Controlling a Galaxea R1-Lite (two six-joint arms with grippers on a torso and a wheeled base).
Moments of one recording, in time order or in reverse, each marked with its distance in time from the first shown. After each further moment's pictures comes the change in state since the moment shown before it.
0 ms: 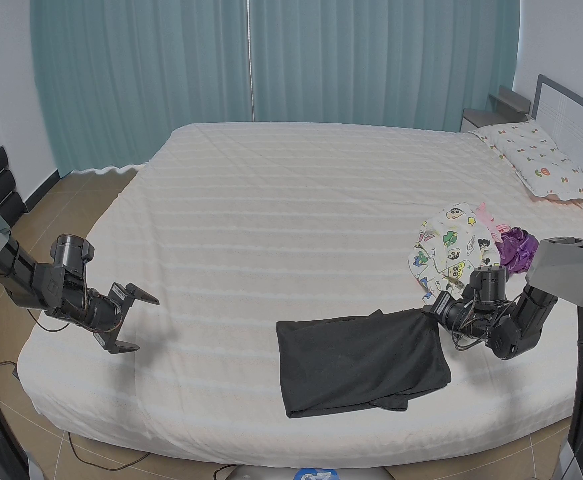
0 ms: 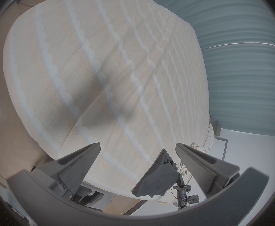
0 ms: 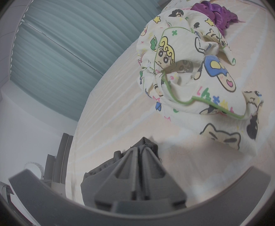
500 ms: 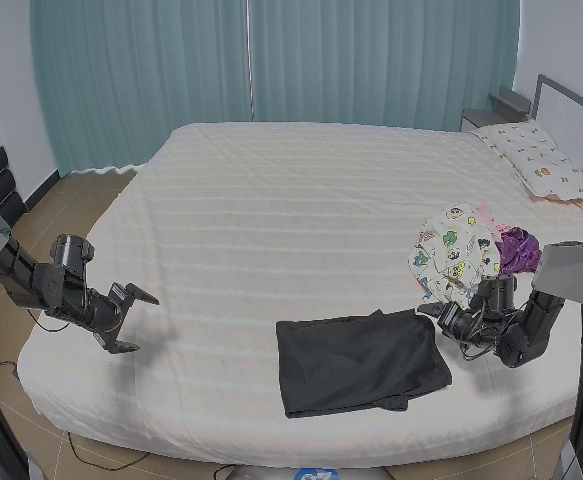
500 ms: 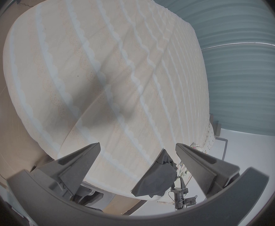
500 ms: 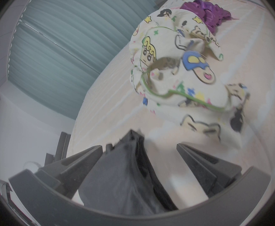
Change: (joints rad) left arm 0.000 0.000 0.000 0.000 0.000 -0.001; right arm -0.023 -0.039 0.146 -0.036 0.057 -0.044
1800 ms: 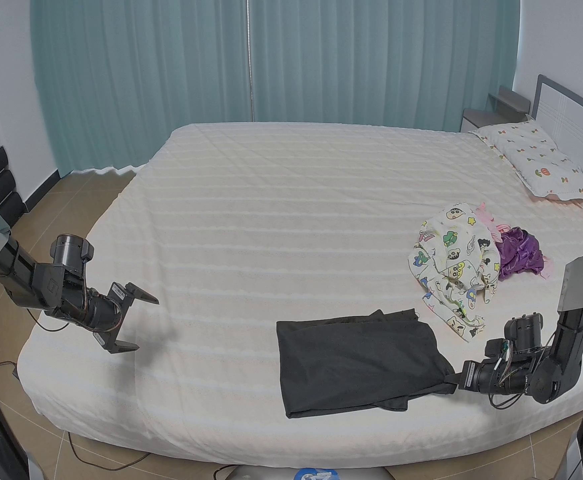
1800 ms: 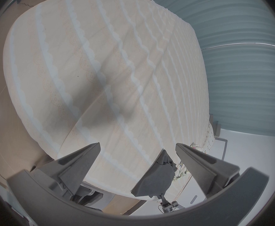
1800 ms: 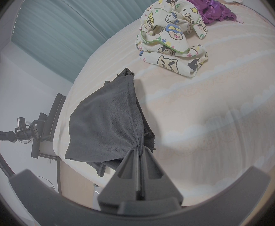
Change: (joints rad) left arm 0.001 0.000 -0.001 0.000 -0.001 -0.001; right arm -0.038 -0.114 0.414 -0.053 0.105 -0.334
